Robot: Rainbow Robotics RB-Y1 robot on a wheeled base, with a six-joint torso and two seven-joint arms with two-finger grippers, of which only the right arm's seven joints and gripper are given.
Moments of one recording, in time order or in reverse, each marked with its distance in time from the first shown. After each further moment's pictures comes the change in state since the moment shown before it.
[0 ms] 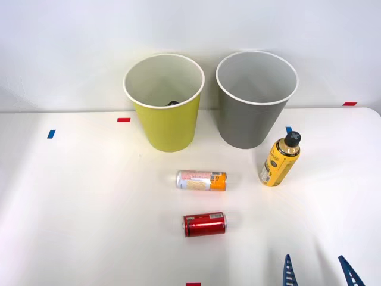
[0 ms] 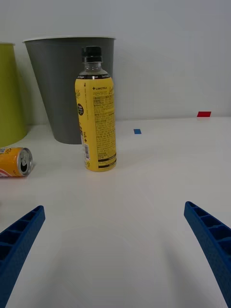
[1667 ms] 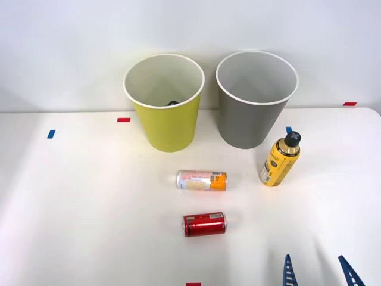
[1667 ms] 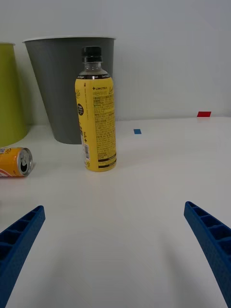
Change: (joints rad) arm 0.000 0.000 0.000 0.000 0.000 0.000 0.000
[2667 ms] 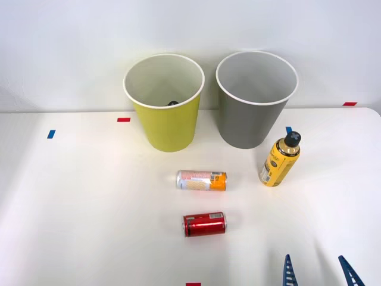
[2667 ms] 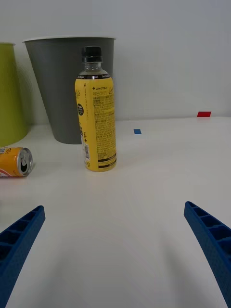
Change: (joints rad) arm 0.000 0.000 0.000 0.000 0.000 0.000 0.000
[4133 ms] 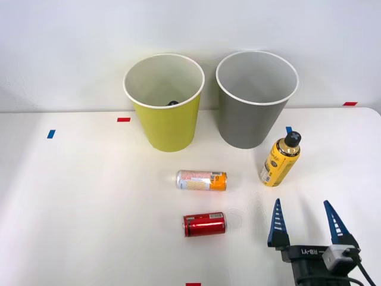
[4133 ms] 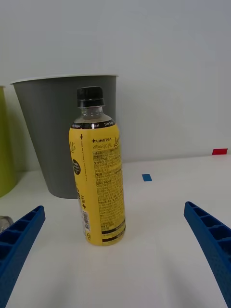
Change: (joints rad) arm -0.391 -0.175 0.183 0.048 -0.567 0.040 0.419
